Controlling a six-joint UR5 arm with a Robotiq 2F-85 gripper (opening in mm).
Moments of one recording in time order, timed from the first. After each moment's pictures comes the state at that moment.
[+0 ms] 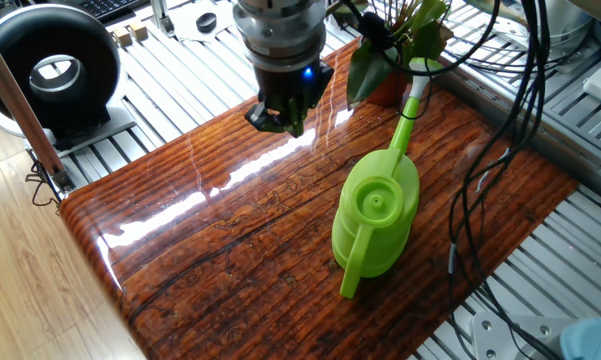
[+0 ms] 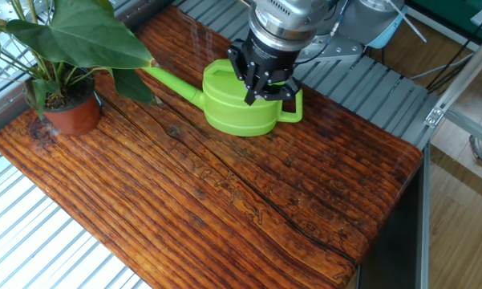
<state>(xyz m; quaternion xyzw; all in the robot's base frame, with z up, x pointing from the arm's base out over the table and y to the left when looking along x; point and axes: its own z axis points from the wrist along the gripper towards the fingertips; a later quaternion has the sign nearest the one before) 0.466 0.115 0.242 0.01 0.99 -0.09 0.05</state>
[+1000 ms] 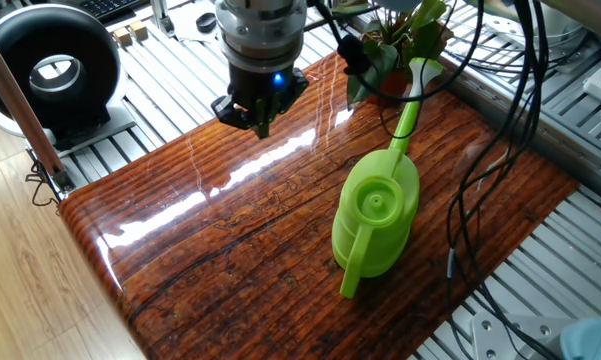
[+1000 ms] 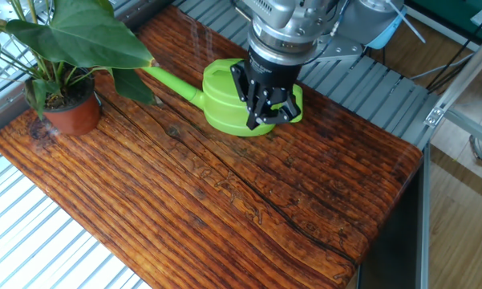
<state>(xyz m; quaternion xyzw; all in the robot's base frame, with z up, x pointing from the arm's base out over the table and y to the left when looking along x) 0.498 0.152 0.233 0.10 0.99 -0.02 0.09</state>
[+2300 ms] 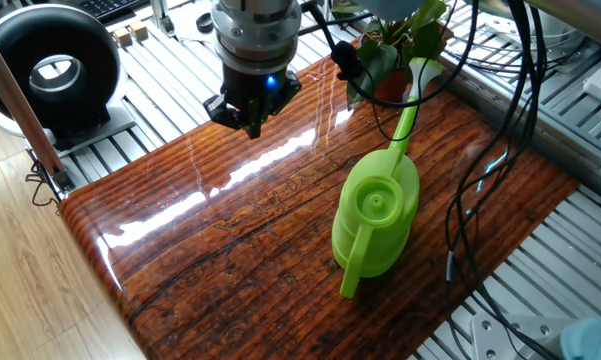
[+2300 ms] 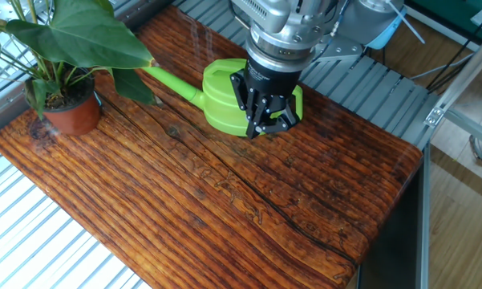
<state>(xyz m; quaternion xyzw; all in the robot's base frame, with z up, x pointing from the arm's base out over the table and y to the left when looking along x) 0.506 0.156 0.230 0.10 0.99 -0.01 0.10</state>
